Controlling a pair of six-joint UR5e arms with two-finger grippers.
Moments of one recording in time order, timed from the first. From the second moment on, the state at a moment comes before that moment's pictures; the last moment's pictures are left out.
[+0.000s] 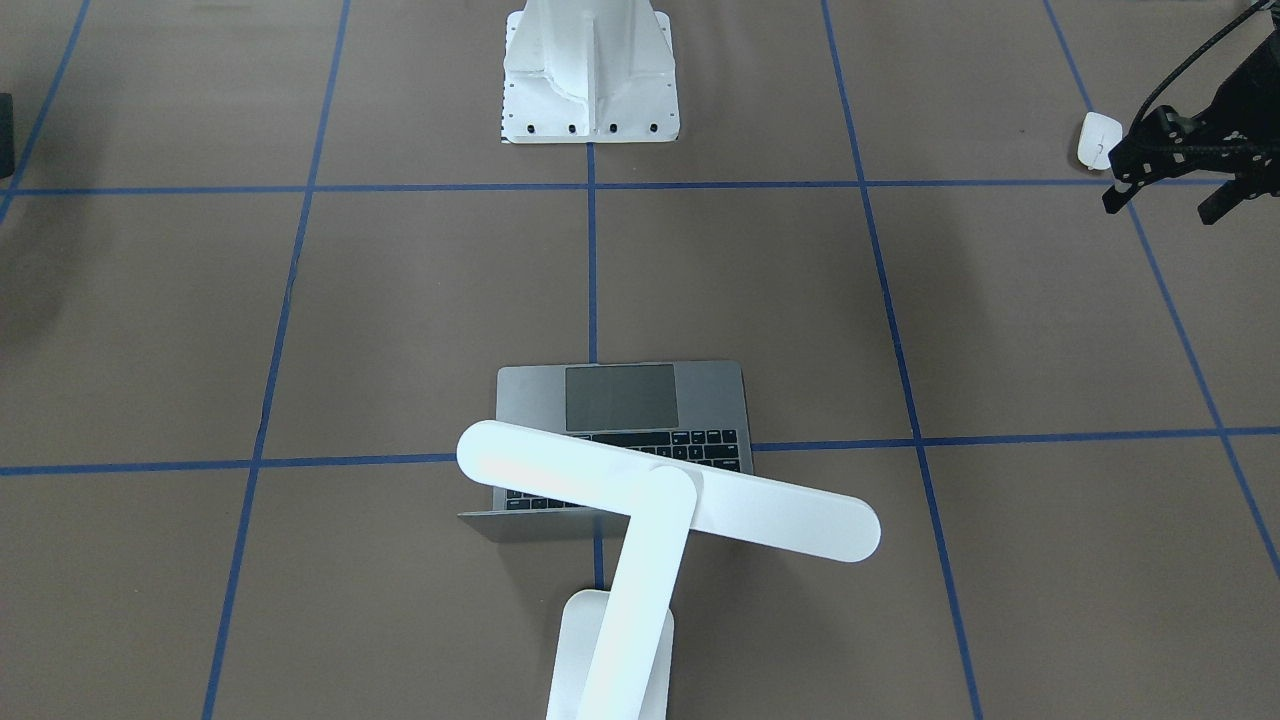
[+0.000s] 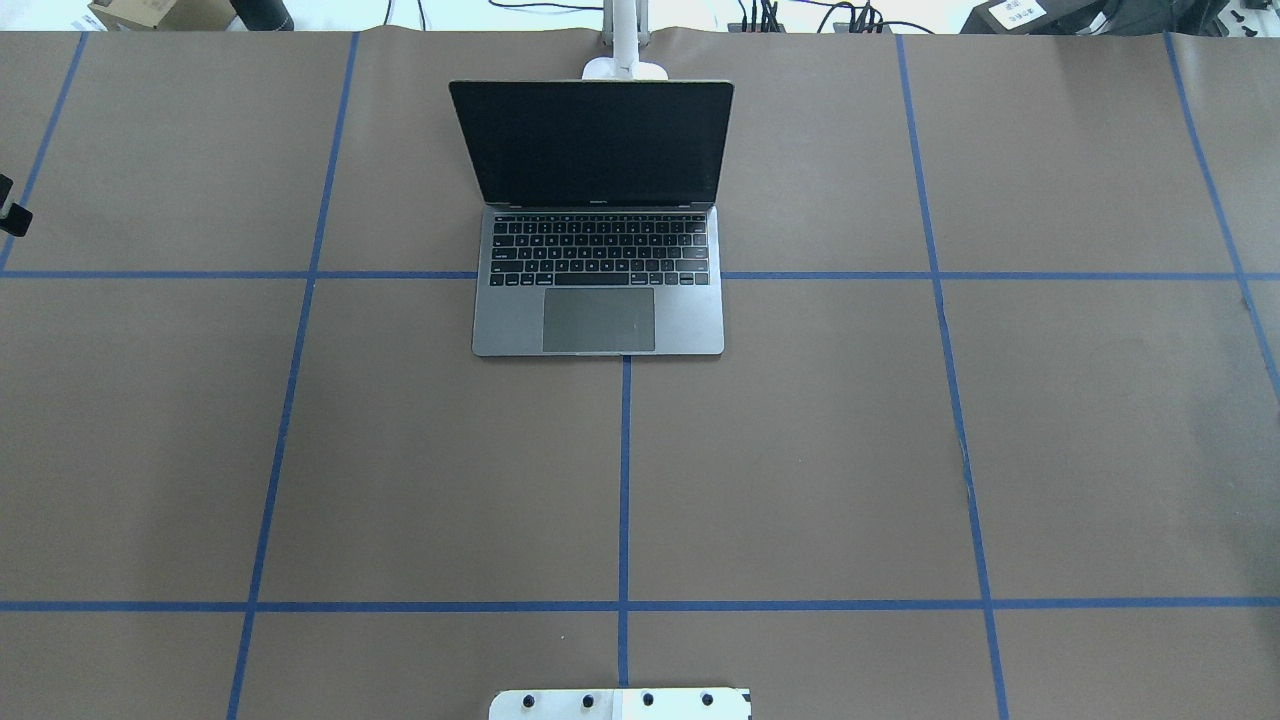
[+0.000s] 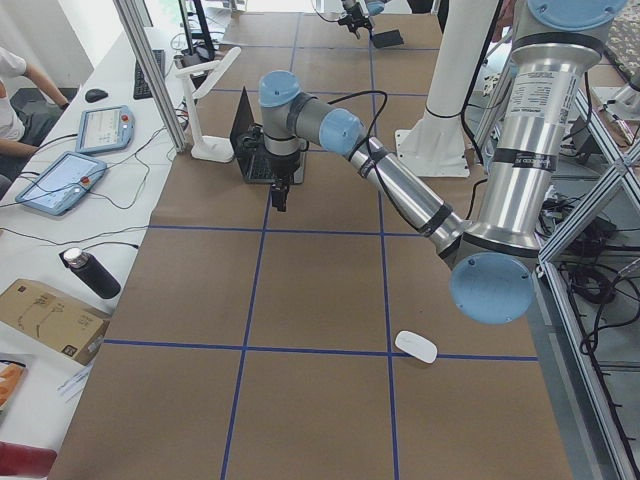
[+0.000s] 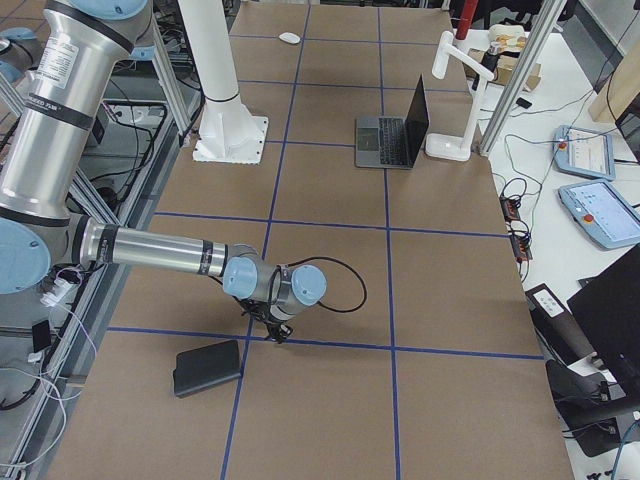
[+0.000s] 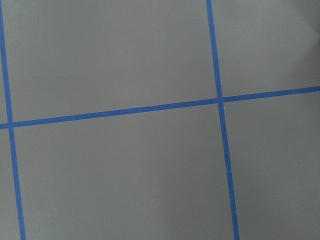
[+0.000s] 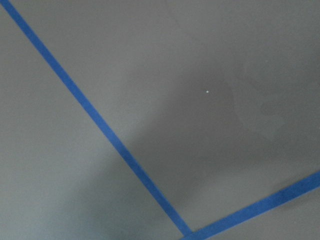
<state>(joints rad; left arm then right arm) -1.27 -1.75 -2.12 -1.25 -2.32 -0.36 1.17 -1.92 1.71 -1.70 2.44 -0.99</state>
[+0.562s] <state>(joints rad) -1.27 -1.75 -2.17 -1.25 -2.32 -0.38 1.17 -1.89 1.65 -1.80 2.37 -1.18</state>
